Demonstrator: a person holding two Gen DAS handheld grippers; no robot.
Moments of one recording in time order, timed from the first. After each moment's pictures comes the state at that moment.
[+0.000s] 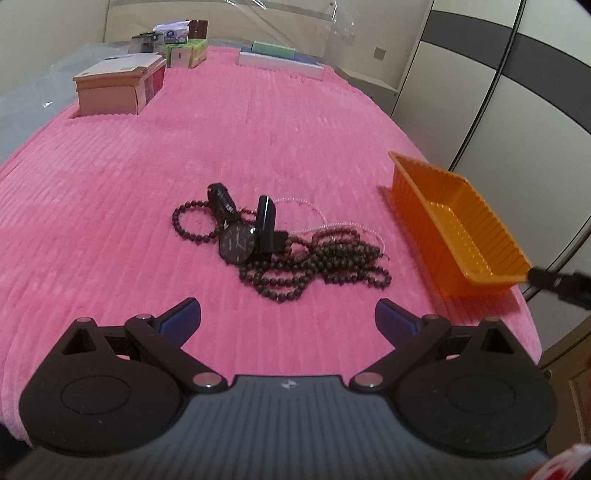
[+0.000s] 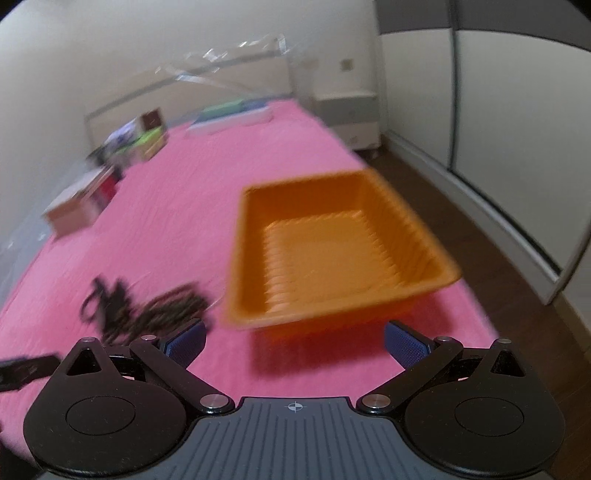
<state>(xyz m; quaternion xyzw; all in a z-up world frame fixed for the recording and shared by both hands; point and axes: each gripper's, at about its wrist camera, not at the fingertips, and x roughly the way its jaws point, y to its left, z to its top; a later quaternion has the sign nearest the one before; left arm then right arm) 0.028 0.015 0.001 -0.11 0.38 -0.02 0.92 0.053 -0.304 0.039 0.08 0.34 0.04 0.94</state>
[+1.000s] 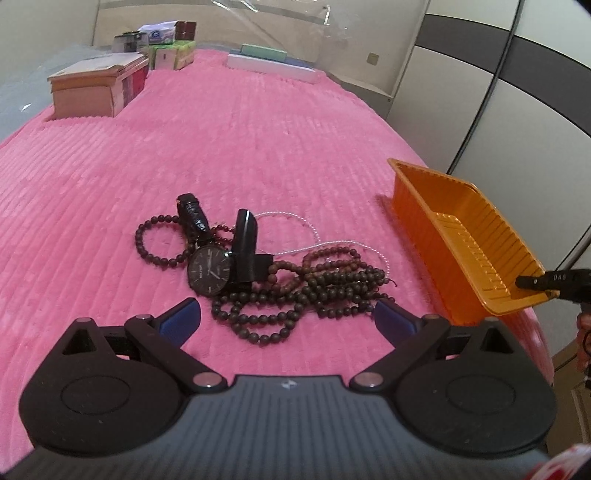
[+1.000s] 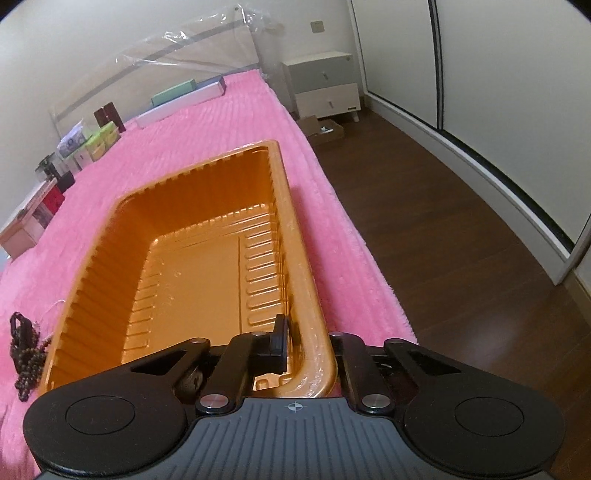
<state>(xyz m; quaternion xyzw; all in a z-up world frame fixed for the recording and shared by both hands) 0.077 0.004 -0.029 -0.11 0.37 -0.03 0.92 0.166 -0.418 -0.022 0.12 0.40 0.05 0.91</state>
